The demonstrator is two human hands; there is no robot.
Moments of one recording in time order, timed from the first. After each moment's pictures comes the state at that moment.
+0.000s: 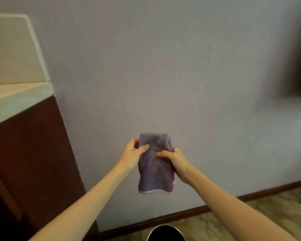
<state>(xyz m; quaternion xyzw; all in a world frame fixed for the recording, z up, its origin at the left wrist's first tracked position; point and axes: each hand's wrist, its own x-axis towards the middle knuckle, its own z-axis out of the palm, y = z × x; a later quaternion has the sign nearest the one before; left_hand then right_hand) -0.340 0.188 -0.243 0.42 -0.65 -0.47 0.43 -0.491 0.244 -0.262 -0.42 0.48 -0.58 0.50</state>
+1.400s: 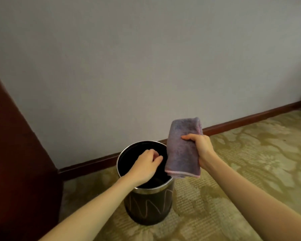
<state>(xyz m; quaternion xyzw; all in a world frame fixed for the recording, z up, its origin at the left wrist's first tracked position) -0.416 0.238 -0.810 0.38 -0.84 -0.34 0.18 -0.599 0.306 -0.769 -0.16 0.61 -0.68 0.38</state>
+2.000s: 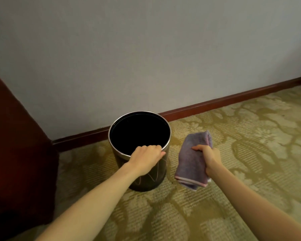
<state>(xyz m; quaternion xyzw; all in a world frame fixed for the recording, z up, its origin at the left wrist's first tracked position) -0.424 0.275 -0.884 0.28 -0.96 0.00 0.08 -0.613 0.379 -0.888 -0.02 0.74 -0.58 0.33</state>
